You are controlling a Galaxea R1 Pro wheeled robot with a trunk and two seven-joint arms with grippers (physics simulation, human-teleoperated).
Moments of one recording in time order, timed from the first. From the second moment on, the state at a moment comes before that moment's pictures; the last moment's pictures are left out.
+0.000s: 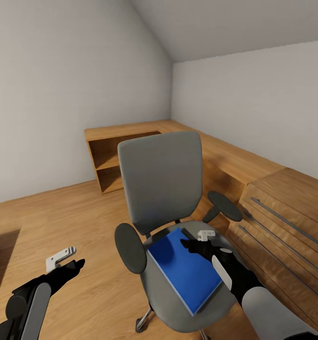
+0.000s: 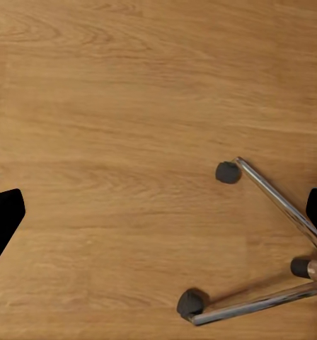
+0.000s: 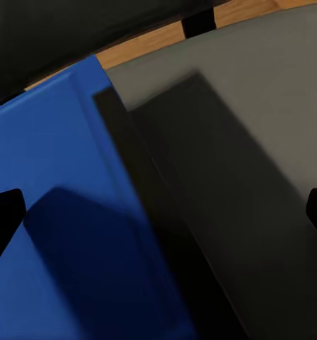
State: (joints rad) left arm -0.18 -0.03 0.29 -1.61 0.41 0.84 0.28; right arm -0.69 -0.03 0.21 -0.60 -0.31 0.20 0.22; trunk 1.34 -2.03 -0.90
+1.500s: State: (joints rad) left arm -0.18 -0.03 0.37 -1.61 0.41 0.84 0.27; right arm -0.69 -0.03 0.20 -0.61 -0.31 0.20 0.21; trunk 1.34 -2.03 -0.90
